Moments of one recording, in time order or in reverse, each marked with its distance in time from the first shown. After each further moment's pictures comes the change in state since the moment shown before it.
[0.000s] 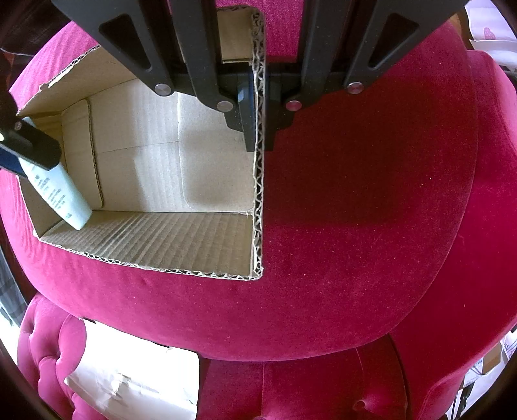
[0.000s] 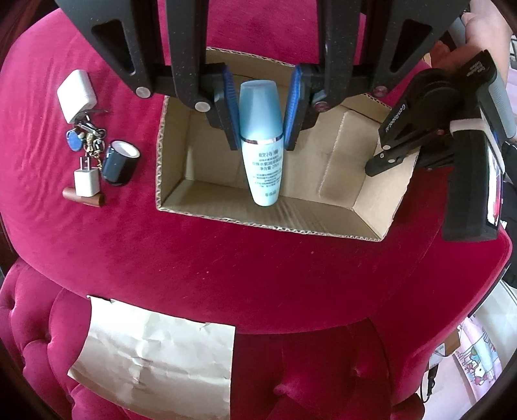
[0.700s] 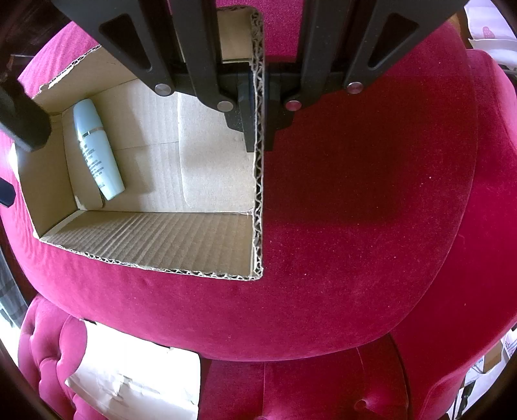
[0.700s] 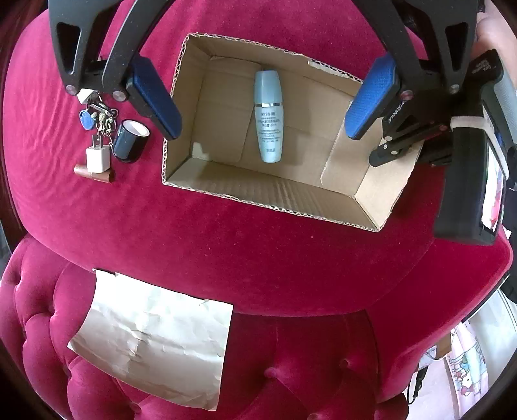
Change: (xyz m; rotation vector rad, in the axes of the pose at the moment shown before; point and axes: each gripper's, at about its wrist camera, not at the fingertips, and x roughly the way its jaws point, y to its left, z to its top) left arm 0.005 -0.008 0.006 0.004 0.001 0.001; right arm -0.010 0.005 0.002 -0.057 -0.089 -0.066
